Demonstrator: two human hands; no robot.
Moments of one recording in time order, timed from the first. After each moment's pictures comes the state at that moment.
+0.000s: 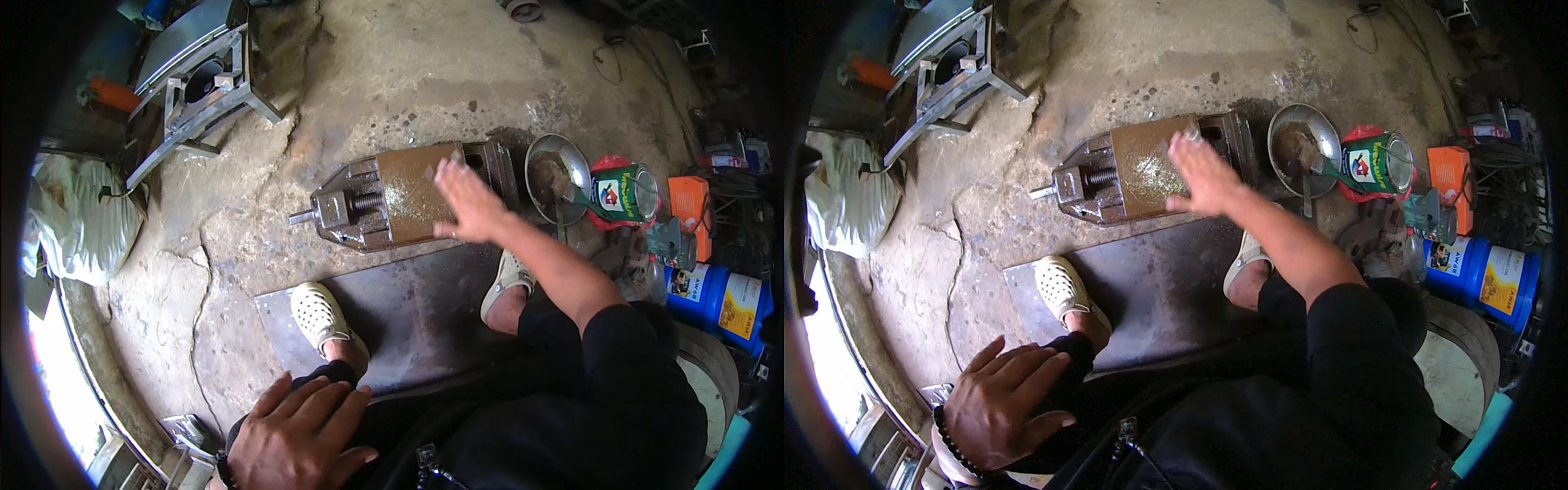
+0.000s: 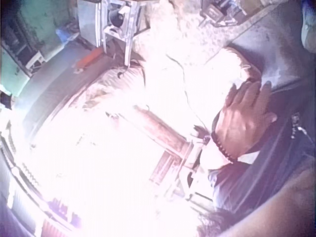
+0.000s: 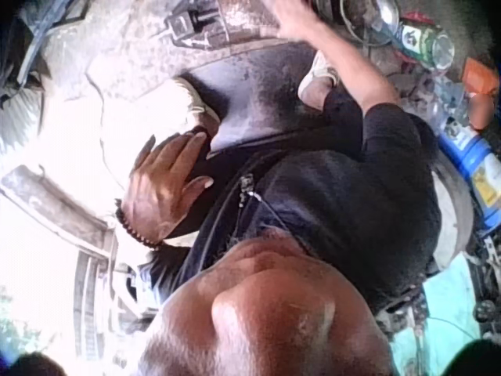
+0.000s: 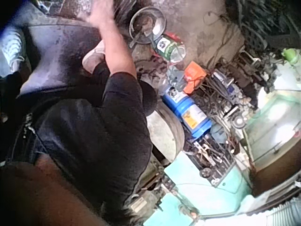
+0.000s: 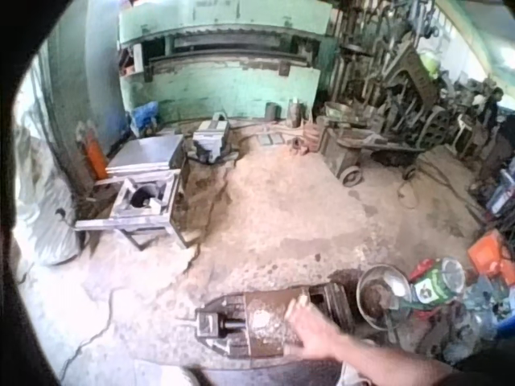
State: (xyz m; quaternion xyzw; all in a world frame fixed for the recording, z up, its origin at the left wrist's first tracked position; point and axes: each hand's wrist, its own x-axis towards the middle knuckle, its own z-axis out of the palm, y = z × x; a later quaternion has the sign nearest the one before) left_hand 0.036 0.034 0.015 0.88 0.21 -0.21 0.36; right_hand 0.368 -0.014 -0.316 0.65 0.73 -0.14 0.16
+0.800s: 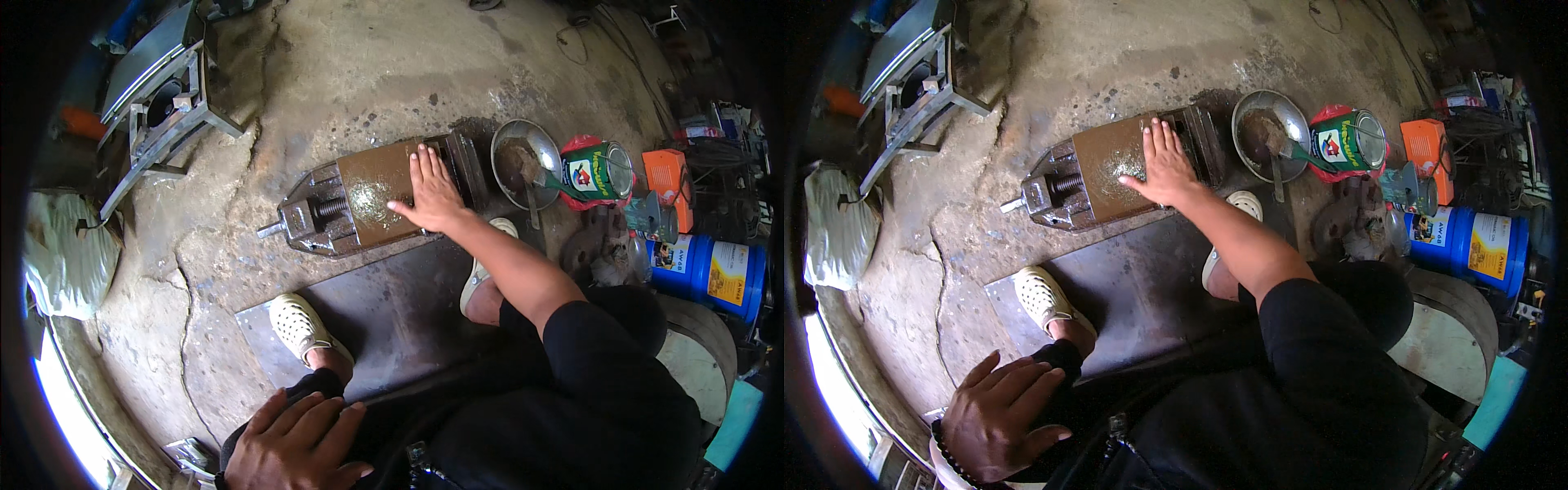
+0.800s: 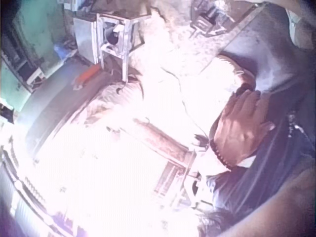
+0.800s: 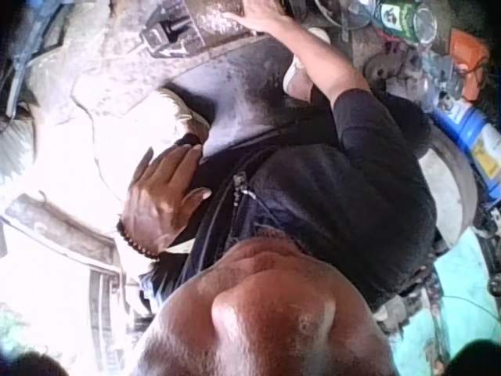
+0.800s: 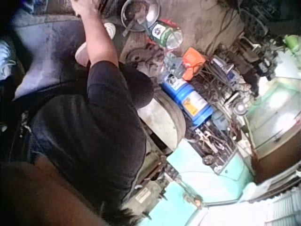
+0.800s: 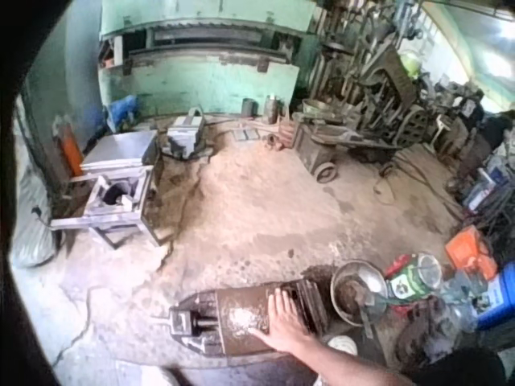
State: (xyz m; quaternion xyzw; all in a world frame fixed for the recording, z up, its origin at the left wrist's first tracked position) left_hand 0.041 0.031 0.010 0.89 0.15 -0.21 0.37; right_hand 0.367 -0.040 -0.331 0.78 0.60 -0.16 0.02
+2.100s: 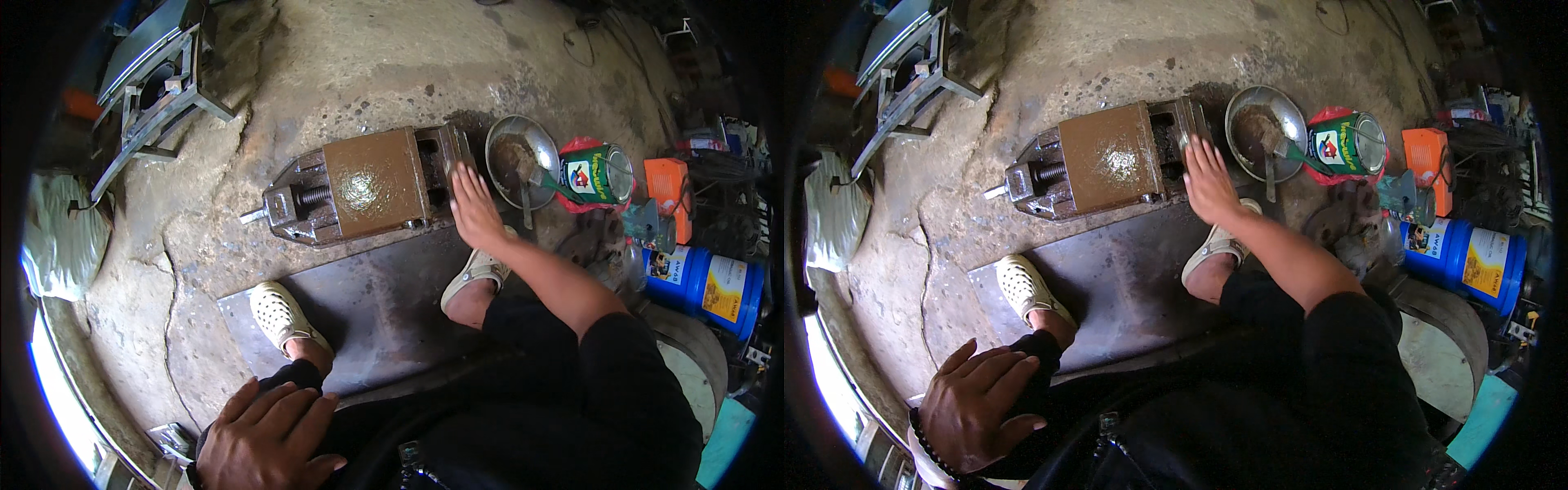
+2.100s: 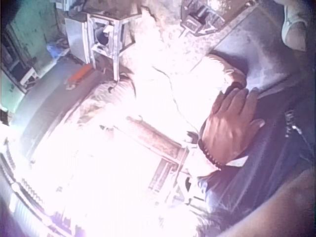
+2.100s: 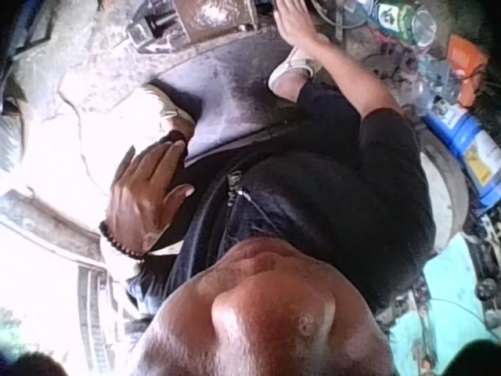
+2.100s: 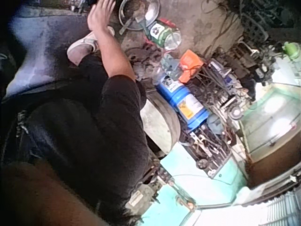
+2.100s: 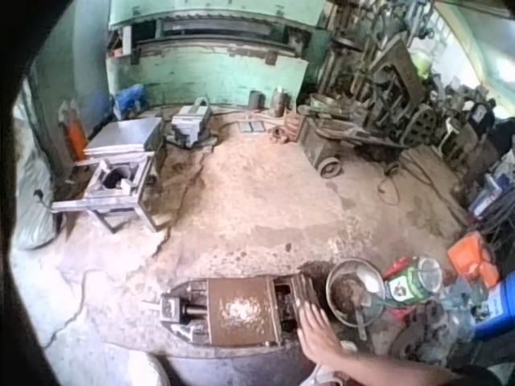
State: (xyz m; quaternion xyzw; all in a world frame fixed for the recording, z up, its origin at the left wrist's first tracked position) left_hand 0.059 0.018 0.006 0.88 0.18 -0.22 0.37; right_hand 0.446 -0.115 -0.335 0.77 0.63 -0.10 -0.03
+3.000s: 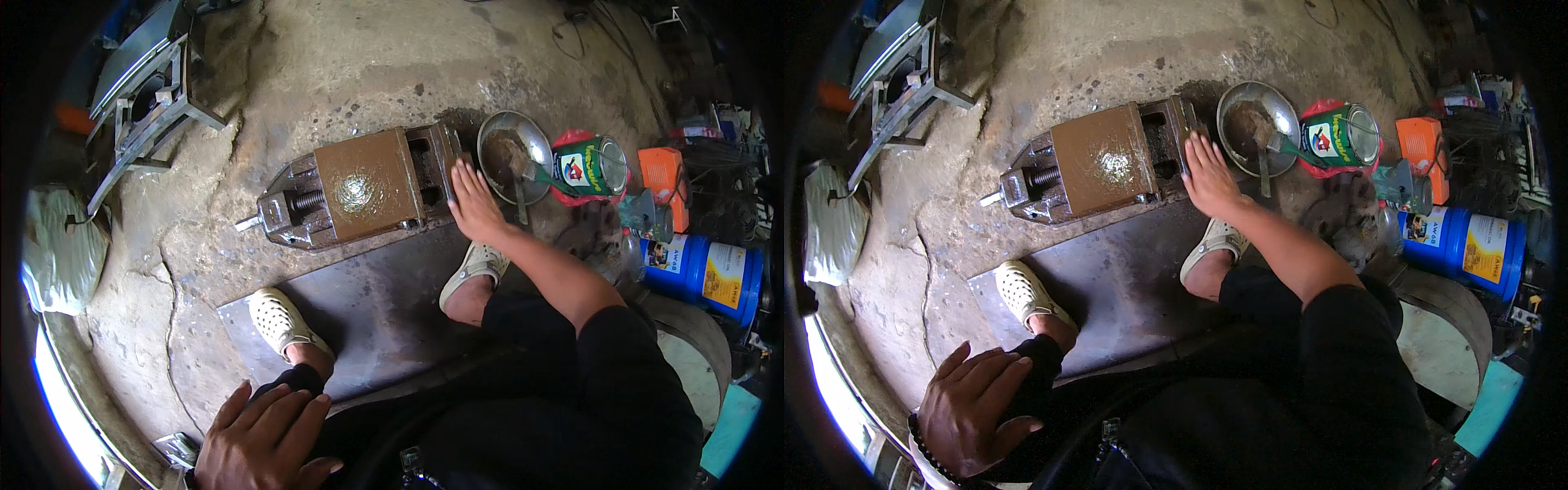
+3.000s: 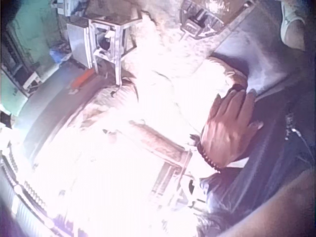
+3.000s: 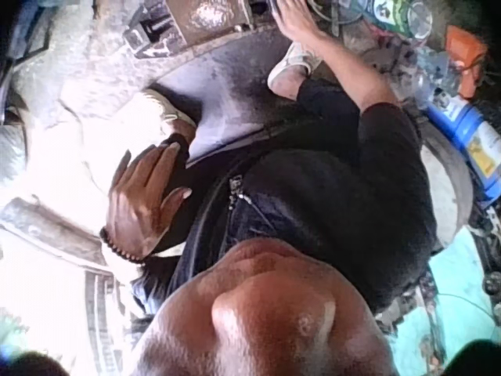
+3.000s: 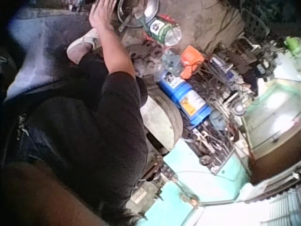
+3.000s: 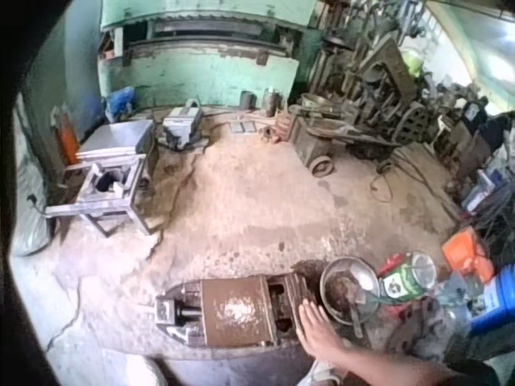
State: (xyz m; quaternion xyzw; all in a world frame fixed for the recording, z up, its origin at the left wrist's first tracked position) left_hand 0.053 0.019 0.003 0.90 0.17 -0.20 0.36; right_hand 0.462 -0.116 -0.340 0.78 0.61 -0.13 0.01
